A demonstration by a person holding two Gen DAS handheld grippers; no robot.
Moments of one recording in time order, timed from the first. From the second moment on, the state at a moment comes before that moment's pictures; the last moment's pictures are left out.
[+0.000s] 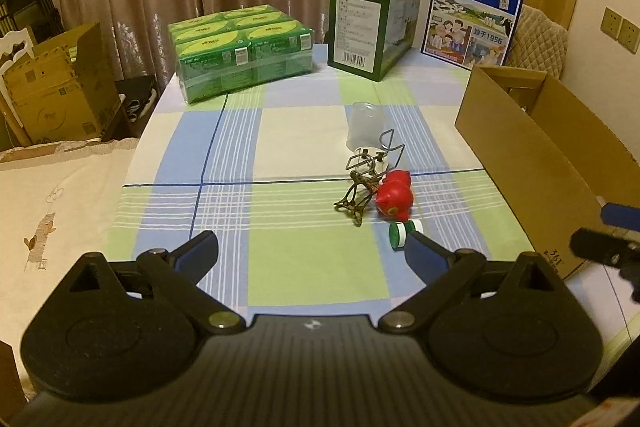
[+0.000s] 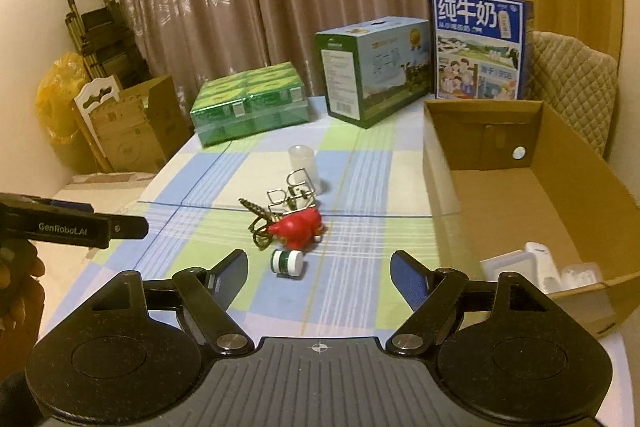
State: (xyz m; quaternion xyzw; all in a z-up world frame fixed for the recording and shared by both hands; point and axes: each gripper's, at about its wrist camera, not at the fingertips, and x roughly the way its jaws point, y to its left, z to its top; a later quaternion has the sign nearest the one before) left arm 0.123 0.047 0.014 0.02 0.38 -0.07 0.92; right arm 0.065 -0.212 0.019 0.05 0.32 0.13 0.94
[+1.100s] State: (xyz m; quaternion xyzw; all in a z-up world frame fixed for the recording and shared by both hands) left arm 0.218 0.068 -0.099 0.05 0.38 -0.13 0.91; right arm 0.170 -0.132 -0.104 0.02 0.35 0.12 0.93
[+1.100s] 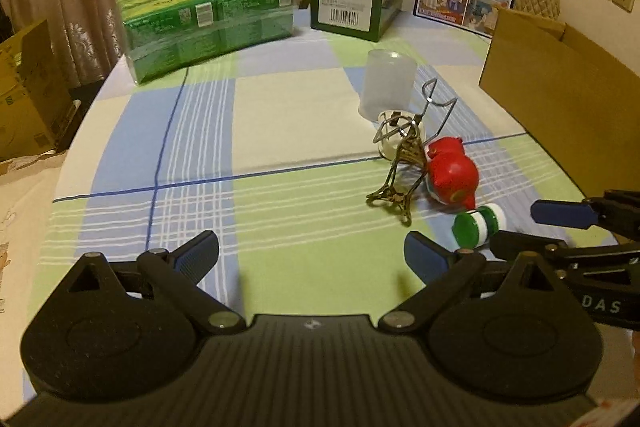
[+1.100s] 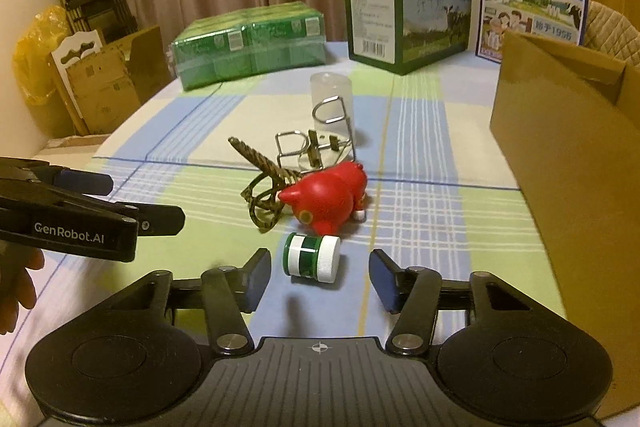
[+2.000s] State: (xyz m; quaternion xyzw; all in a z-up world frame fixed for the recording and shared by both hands) left arm 0.239 0.028 -0.121 0.11 0.37 -0.23 0.90; right arm 0.182 -0.157 -0.109 0.00 0.35 0.08 0.93
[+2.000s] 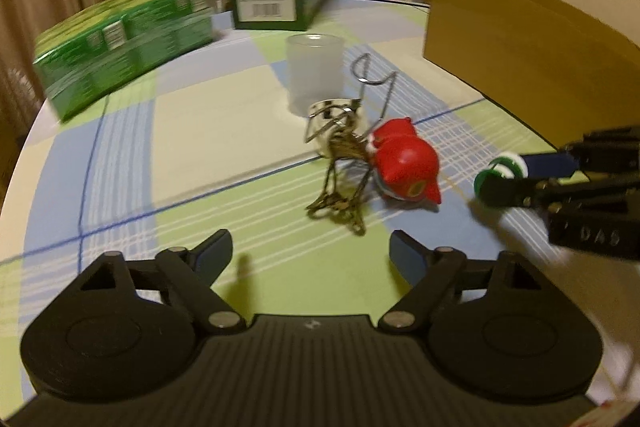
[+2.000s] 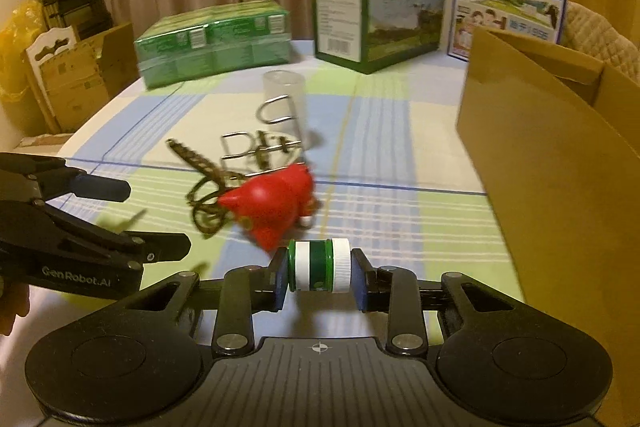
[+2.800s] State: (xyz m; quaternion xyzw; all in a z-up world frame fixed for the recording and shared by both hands) left arm 0.234 -0.011 -0.119 0.13 0.40 -0.21 0.89; right arm 0.175 -0.176 -0.104 0.01 0.36 0.07 0.93
